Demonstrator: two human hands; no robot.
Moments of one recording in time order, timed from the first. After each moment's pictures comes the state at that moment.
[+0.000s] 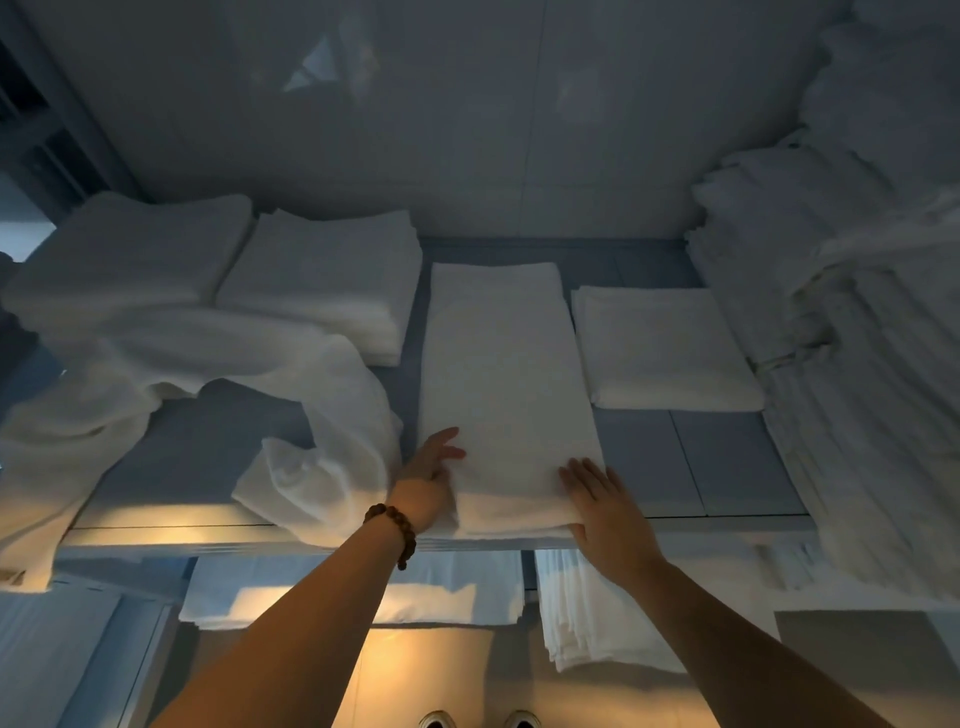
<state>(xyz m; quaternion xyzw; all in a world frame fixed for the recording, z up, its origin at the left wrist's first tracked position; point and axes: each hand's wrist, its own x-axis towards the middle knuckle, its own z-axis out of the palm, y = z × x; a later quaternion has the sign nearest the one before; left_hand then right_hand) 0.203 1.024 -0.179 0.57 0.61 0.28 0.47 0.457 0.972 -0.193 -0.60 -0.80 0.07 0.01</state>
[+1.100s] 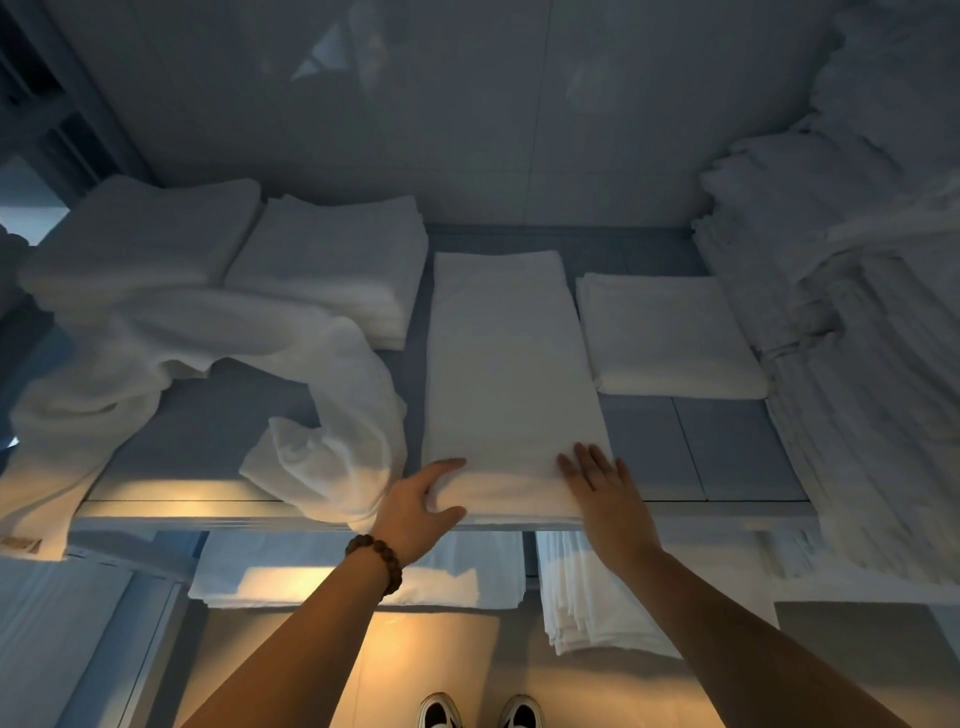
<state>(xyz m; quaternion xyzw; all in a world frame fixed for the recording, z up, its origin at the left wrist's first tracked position) 0.190 0.969 -0.171 0.65 0.59 0.24 0.42 0.458 0.966 -0.204 -0.62 -0.78 0.03 -0.06</state>
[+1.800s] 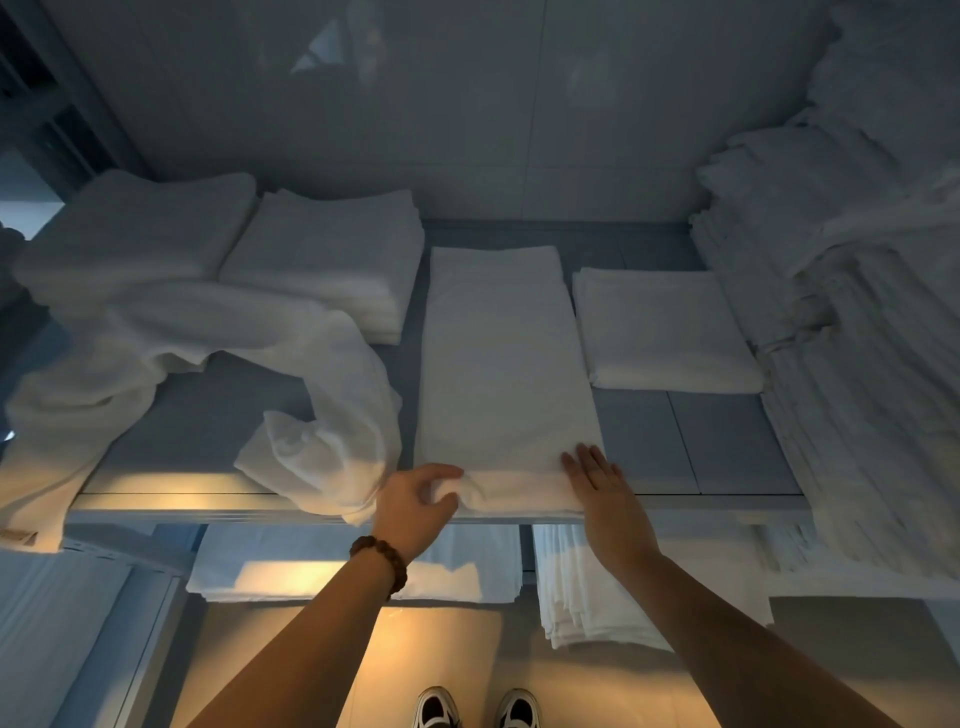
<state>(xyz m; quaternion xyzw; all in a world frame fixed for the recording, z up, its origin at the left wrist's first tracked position) 0.204 0.960 -0.169 0.61 0.65 0.25 0.37 0.462 0.955 -0.207 -0.64 -0.77 0.07 0.01</state>
